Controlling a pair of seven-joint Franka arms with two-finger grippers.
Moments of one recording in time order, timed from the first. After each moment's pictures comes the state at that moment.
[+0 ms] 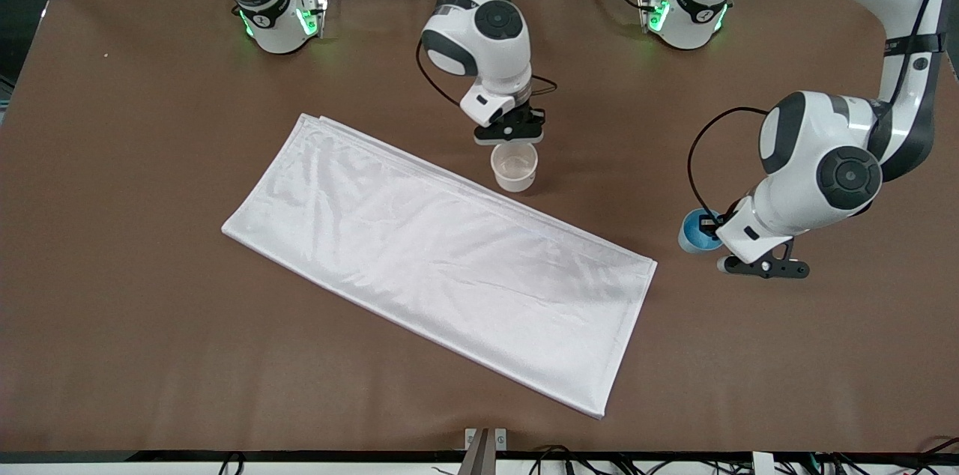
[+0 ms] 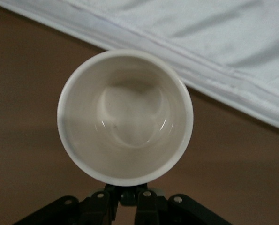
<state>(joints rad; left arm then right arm) -0.07 0.36 -0.12 -1.74 0.07 2.02 -0.11 0.80 0.59 0.25 -1.65 -0.15 2.33 1.12</state>
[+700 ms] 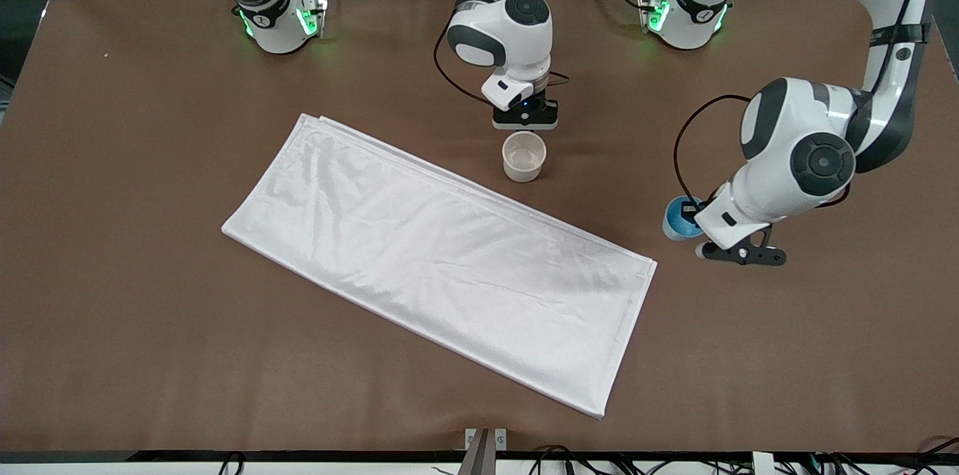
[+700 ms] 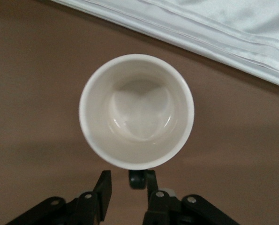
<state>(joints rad) -0.08 0.32 -0.19 -1.81 0.07 2.00 -0.17 0.85 0.64 0.27 -1.61 -0.26 2.33 1.31</state>
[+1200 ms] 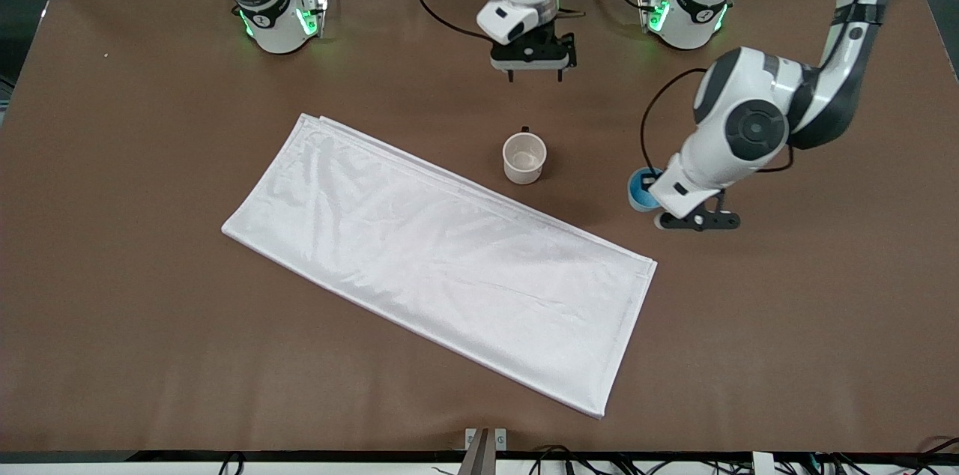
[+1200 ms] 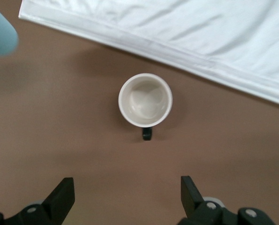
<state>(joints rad) -0.08 0.24 -0.34 -1.91 0.07 1.96 -0.42 0.70 0.36 0.43 -1.58 -0.18 2.05 1.27</state>
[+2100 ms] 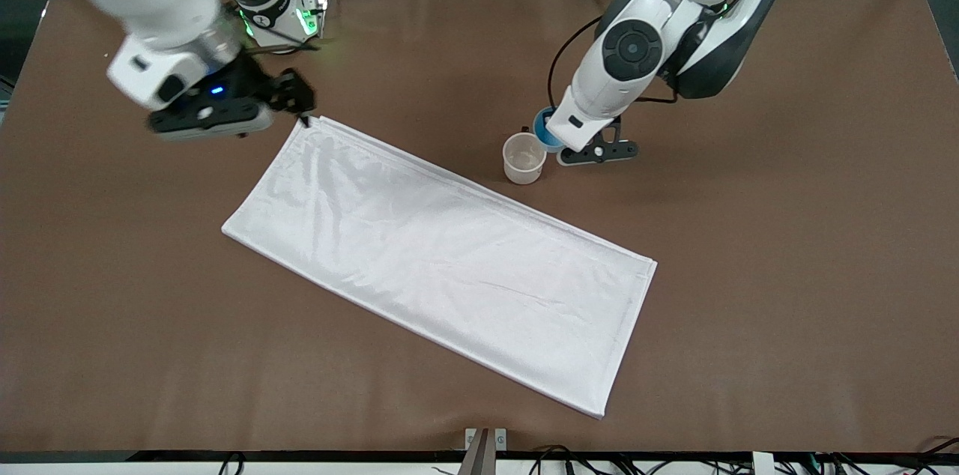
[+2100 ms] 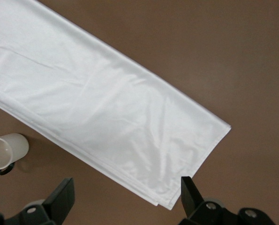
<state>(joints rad) -0.15 0.22 -0.56 -1.91 -0.07 1.97 -0.77 0.11 0.04 0.23 -1.58 0.01 1.65 0.21</state>
